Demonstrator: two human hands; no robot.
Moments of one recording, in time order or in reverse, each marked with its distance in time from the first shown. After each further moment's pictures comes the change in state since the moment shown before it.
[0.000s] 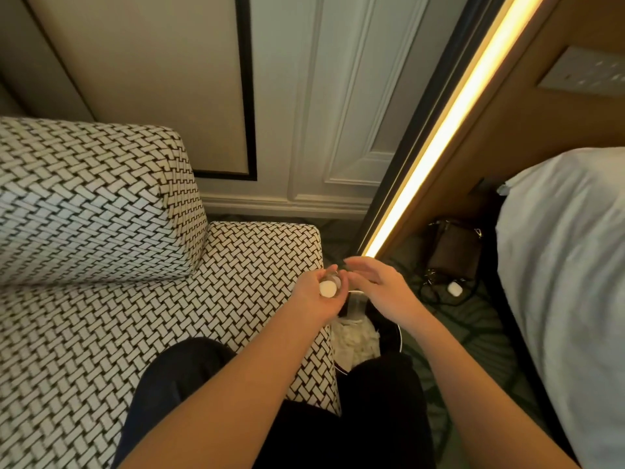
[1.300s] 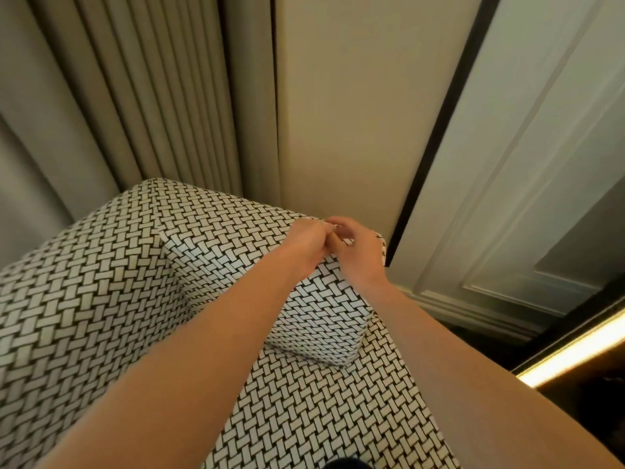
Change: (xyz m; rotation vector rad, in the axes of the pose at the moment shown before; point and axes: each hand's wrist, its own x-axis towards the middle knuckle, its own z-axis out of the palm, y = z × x) left_hand -0.036 0.179 -0.295 -0.230 0.382 0.363; right_hand 0.141 -0.299 0.194 0.074 0.122 -0.554
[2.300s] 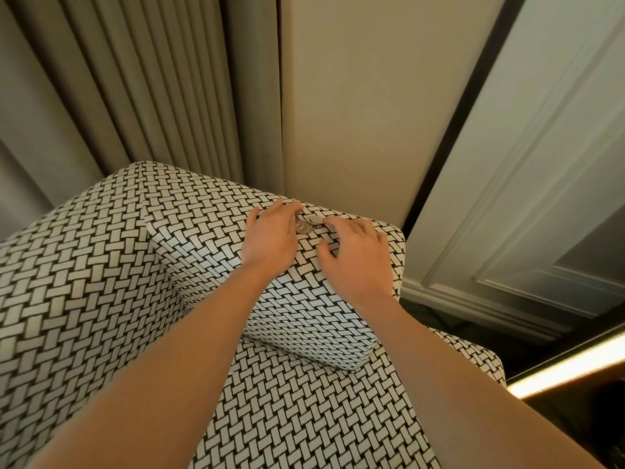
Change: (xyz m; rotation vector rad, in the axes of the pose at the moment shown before) left_hand 0.055 -0.037 -0.070 1.180 0.314 0.586; right_hand 0.004 0.017 0.030 -0.552 -0.030 -0.145
